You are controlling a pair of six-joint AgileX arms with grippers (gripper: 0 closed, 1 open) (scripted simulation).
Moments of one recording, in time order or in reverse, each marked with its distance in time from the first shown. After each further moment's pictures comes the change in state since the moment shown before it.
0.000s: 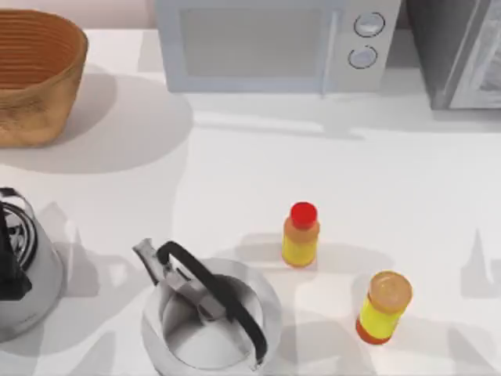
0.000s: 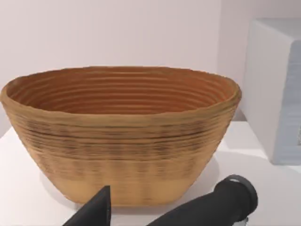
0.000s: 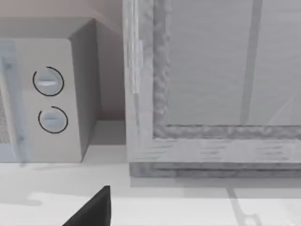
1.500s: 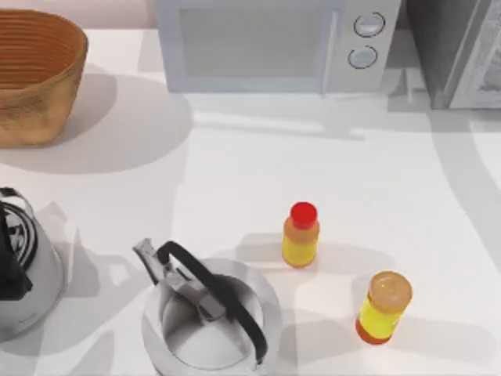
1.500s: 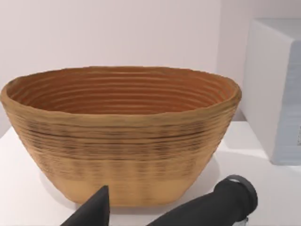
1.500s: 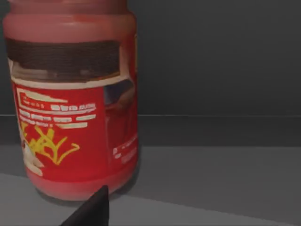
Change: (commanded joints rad) left arm 0.000 0.000 0.000 0.000 0.000 0.000; right arm 0.173 1.255 1.647 -0.392 0.184 0.015
